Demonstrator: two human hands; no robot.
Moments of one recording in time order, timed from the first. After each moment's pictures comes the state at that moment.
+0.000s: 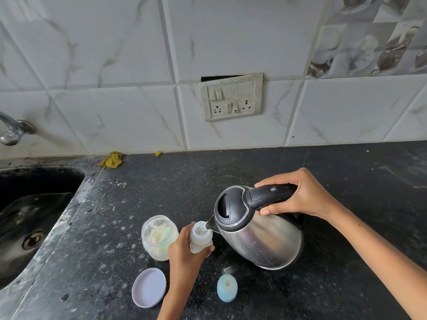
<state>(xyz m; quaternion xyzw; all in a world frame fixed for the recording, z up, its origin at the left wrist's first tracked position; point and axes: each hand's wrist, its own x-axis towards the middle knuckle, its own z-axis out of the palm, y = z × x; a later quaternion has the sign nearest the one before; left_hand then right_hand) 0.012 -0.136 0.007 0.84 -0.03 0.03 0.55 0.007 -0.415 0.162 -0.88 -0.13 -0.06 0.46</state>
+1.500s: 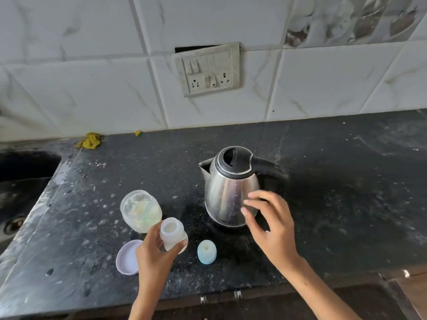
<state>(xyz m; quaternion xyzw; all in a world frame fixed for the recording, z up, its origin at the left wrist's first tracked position) -0.041 -0.111 0.000 0.83 -0.01 0.03 0.55 -0.090 -0.362 0.054 -0.86 -0.04 -0.42 0.29</state>
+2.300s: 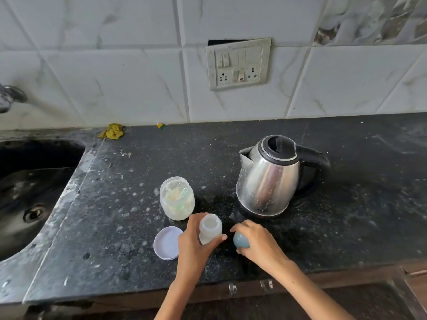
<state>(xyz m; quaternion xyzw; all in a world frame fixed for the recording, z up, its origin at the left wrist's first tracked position) -0.040 -0.082 -0.020 0.81 -0.11 -0.01 0.57 -0.076 -0.261 -0.009 -0.97 0.04 0.07 0.22</state>
